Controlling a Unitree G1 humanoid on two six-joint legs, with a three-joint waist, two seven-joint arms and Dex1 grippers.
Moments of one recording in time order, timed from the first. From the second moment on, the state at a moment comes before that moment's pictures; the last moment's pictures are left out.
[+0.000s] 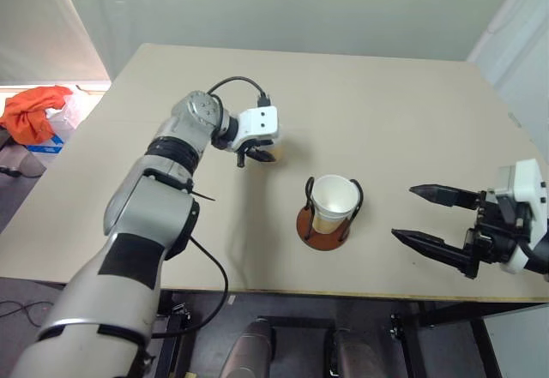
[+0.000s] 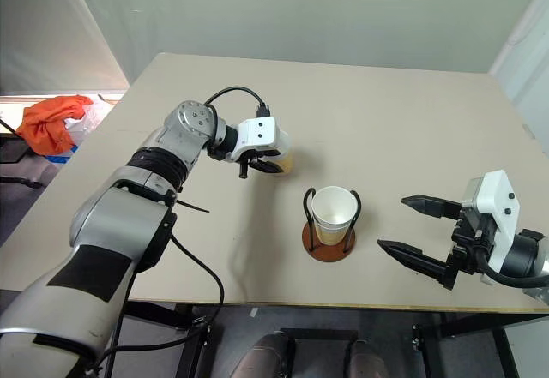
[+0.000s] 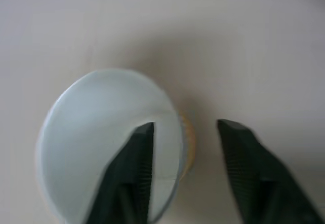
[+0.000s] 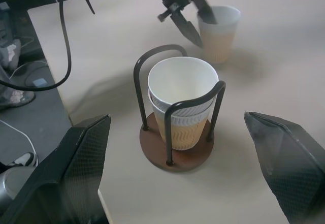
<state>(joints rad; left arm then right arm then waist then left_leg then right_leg) -1.39 0.42 -0.39 1.35 0.25 -0.28 -1.22 0.13 -0.98 -0.59 -0.76 1.06 0.80 0.75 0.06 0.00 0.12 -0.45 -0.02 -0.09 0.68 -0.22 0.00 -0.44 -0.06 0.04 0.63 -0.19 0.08</state>
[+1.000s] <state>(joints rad) -1.58 0.85 -1.13 0.39 -0.92 -0.28 -1.58 0.31 -0.98 -0.82 -0.79 1.10 0.83 0.87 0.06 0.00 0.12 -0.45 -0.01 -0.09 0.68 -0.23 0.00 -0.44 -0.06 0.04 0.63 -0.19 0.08</state>
